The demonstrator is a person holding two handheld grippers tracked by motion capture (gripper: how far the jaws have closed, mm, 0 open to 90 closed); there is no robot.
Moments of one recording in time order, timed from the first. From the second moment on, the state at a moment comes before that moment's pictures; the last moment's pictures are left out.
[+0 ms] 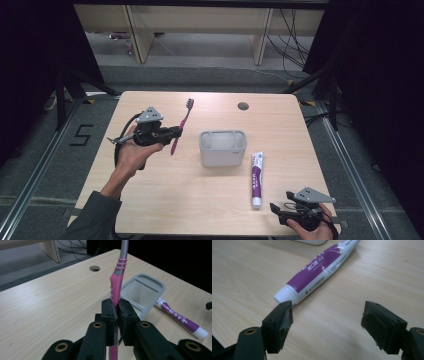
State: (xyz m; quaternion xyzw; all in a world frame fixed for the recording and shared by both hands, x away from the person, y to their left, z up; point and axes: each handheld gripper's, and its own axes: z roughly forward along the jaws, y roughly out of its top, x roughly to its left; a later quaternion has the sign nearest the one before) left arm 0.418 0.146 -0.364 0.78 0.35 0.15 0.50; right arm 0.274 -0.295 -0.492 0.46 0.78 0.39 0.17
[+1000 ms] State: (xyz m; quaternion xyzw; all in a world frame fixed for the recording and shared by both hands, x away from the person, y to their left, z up) left arm 0.443 0.092 -0.355 0.75 0.35 0.15 0.54; right arm 0.274 -0.296 -0.491 0.46 0.78 0.39 0.16
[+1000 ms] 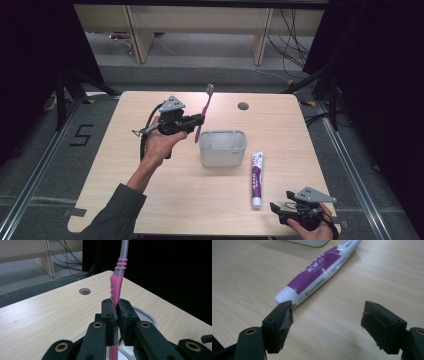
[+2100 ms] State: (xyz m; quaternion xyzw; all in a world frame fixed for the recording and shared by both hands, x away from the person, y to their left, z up) left arm 0.464 0.082 -0.392 0.70 0.38 0.15 0.58; right arm 0.275 -0.297 -0.491 0.45 0.78 0.39 0.17
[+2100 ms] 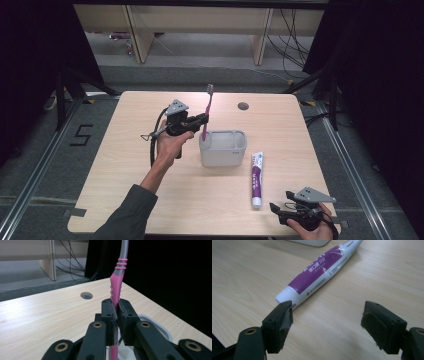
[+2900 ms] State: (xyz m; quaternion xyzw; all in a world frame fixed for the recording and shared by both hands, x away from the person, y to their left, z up) left arm 0.462 0.079 -0.420 0.70 0.40 0.16 0.57; right arm 0.275 -0.295 -0.492 0.45 0.79 0.39 0.17
